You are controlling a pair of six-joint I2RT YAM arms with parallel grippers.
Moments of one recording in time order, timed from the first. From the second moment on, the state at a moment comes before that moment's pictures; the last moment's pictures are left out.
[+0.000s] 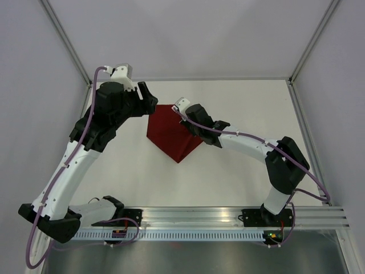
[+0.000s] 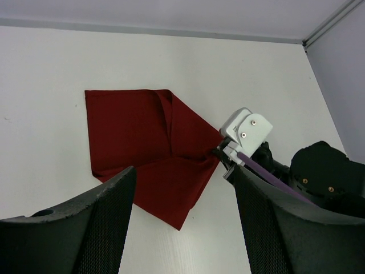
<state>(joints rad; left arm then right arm) -0.51 1.15 1.47 -0.66 -0.16 -0.40 0.79 1.73 1.25 -0.15 0.29 -0.17</state>
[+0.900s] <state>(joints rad) -0.50 1.22 1.32 -0.56 -0.06 -0.40 0.58 1.81 1.22 -0.12 0.26 -0.17</state>
